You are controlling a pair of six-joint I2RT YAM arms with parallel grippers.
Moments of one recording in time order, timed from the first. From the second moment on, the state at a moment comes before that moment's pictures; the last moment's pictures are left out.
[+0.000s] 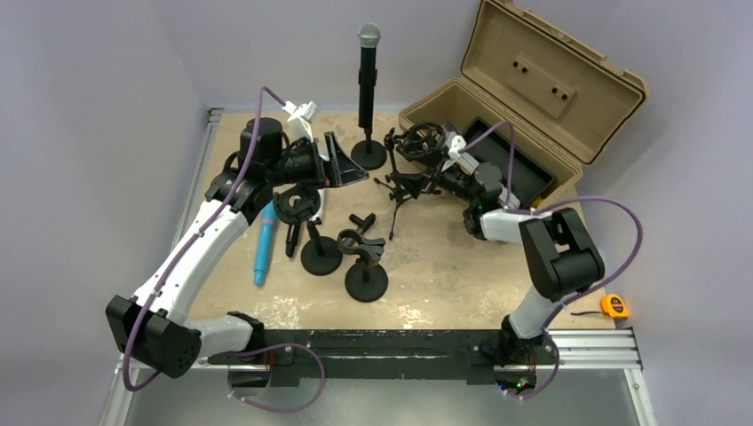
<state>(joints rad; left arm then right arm) -0.39 1.23 1.24 -0.38 0.59 -0.62 0.31 1.73 0.76 1.17 -0.76 0.17</state>
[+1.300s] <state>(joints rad) -0.54 1.78 1.39 -0.18 0.43 -0.57 0.33 0.67 0.68 0.27 -0.27 0.46</state>
